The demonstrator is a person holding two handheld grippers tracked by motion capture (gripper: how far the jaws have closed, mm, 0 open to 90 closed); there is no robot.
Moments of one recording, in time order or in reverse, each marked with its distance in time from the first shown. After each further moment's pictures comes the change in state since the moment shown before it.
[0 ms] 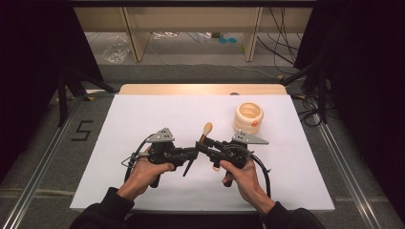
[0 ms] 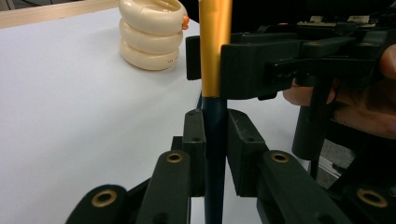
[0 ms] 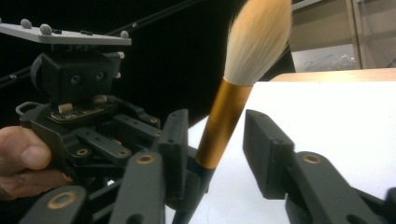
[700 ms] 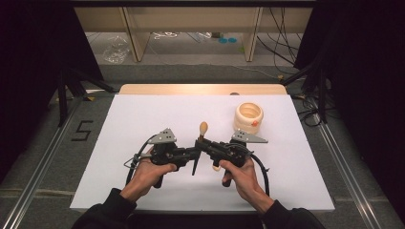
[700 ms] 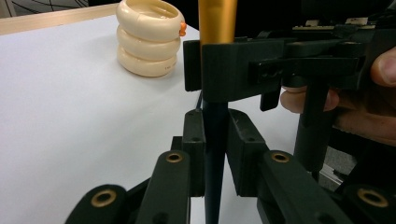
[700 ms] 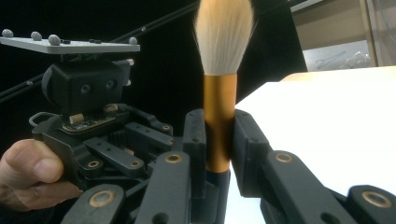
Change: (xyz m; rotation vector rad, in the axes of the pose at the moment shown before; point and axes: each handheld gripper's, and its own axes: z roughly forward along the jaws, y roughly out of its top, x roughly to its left) left arm -0.003 -0.001 0.006 -0.022 -0.008 -0.001; right arm 0.001 0.002 0.002 0.008 0.032 0.046
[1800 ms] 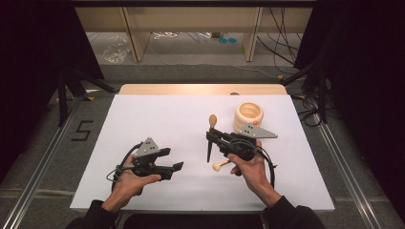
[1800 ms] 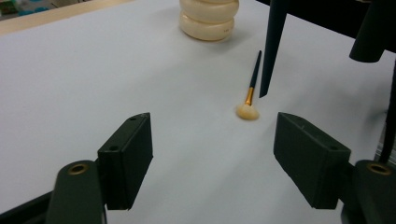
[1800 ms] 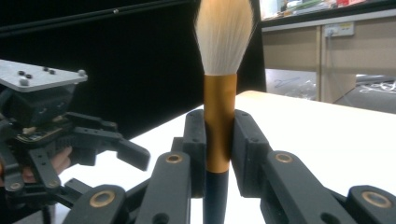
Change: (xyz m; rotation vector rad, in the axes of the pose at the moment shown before) left arm 0.013 -0.038 -0.038 0.041 0.236 0.075; right arm -0.012 0.024 -0.018 0.016 -0.133 -0.233
